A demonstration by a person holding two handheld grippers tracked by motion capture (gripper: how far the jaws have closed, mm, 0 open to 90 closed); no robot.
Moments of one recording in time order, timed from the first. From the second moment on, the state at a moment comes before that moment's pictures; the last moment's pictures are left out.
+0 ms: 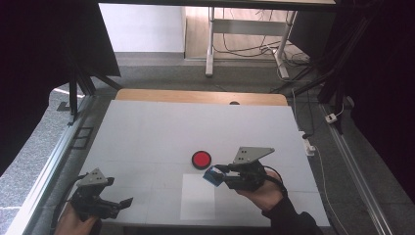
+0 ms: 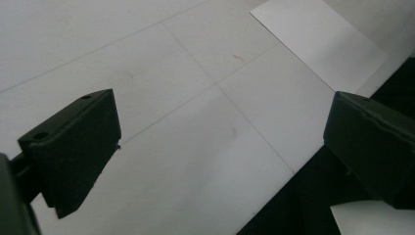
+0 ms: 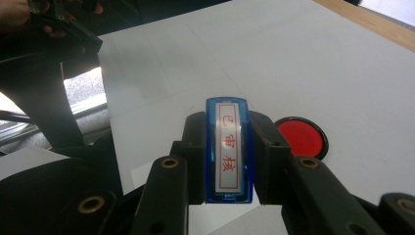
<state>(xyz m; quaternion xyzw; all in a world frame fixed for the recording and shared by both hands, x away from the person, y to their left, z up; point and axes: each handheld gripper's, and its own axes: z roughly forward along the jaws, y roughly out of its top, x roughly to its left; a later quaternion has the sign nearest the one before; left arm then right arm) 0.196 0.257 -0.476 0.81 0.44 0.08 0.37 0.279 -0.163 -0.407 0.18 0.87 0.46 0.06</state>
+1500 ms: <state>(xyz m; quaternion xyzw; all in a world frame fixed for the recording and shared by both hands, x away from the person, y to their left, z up) 0.240 0.184 -0.461 0.85 0.29 0.04 0.44 0.280 -0.159 -0.399 0.12 0.87 0.47 0.03</state>
